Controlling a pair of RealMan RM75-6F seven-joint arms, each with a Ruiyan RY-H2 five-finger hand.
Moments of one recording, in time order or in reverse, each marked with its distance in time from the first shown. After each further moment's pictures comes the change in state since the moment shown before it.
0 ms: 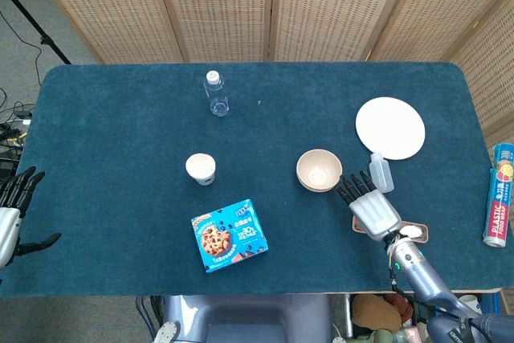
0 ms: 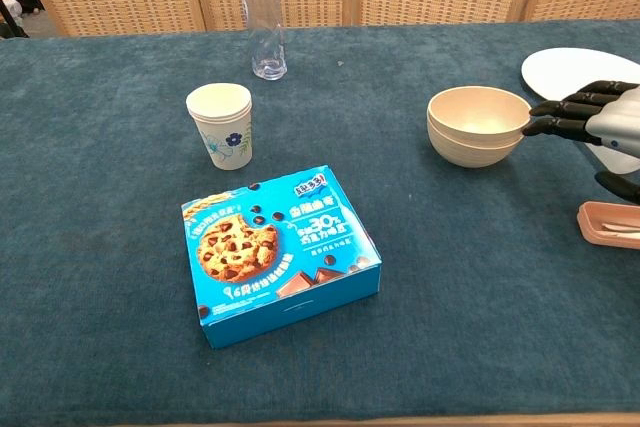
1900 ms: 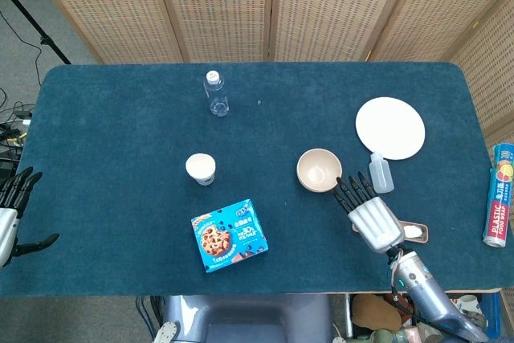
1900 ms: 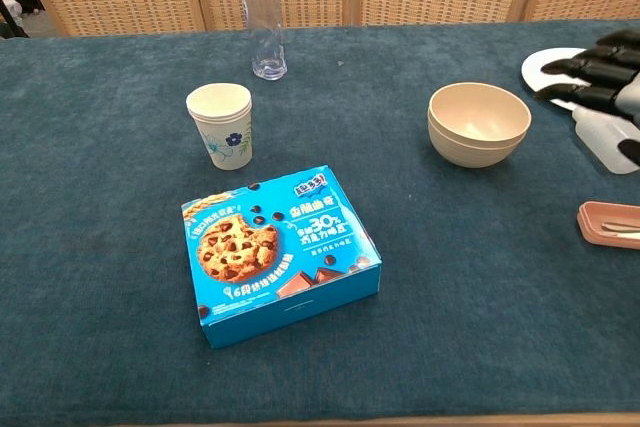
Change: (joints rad) left arm 0.007 0.005 0.002 -0.003 0.000 0.008 -0.005; right arm -0.160 0.047 0.073 -0.080 -0.242 0.141 -0.176
